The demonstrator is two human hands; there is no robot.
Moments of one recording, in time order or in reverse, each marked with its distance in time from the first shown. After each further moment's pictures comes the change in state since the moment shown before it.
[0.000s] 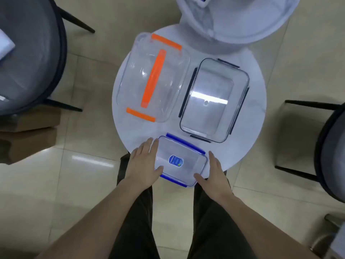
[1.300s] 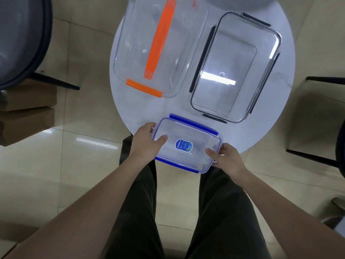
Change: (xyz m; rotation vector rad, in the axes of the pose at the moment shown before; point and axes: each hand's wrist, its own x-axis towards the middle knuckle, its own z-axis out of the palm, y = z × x) left_hand 0.036 -0.022 0.034 -0.639 0.086 -0.368; right_hand 0.051 0.033 0.014 0.370 -0.022 0.204
